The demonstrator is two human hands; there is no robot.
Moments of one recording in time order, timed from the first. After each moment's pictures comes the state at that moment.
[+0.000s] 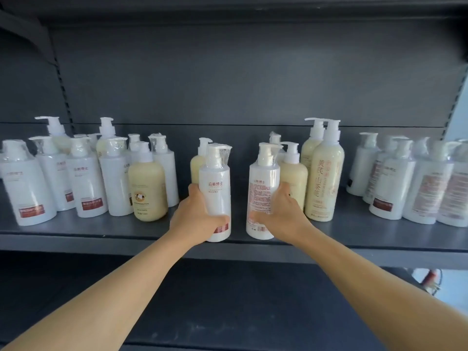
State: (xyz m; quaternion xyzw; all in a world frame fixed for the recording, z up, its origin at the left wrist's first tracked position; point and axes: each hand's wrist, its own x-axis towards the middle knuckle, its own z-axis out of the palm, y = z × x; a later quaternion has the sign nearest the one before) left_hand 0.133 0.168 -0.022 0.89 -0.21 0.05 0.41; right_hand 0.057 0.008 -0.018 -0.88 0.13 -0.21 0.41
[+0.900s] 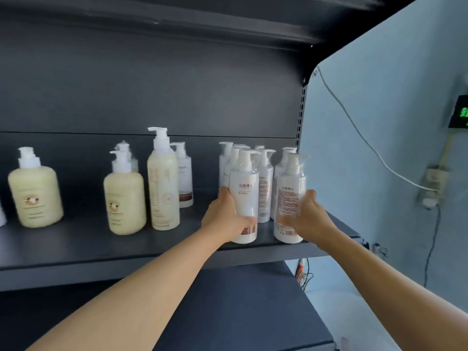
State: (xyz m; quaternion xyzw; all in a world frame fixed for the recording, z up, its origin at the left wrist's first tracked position) left_hand -0.028 -0.150 -0.012 0.83 -0.36 -0.04 0.43; right_hand -0.143 -0.287 -0.008 -0.83 0.31 -0.27 0.37
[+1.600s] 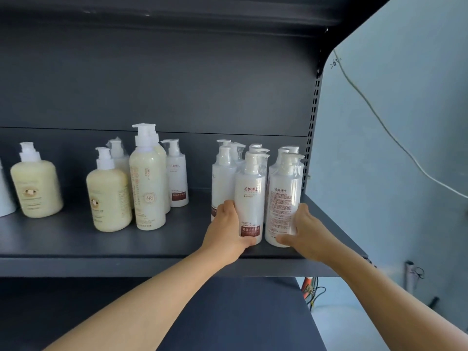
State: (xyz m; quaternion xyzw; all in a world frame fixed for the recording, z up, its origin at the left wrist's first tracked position) left_hand -0.046 -0.205 -0.044 0.87 -0.34 0.05 0.36; right_hand -0.139 -0.354 -0.030 -0.91 0.21 -0.14 0.33
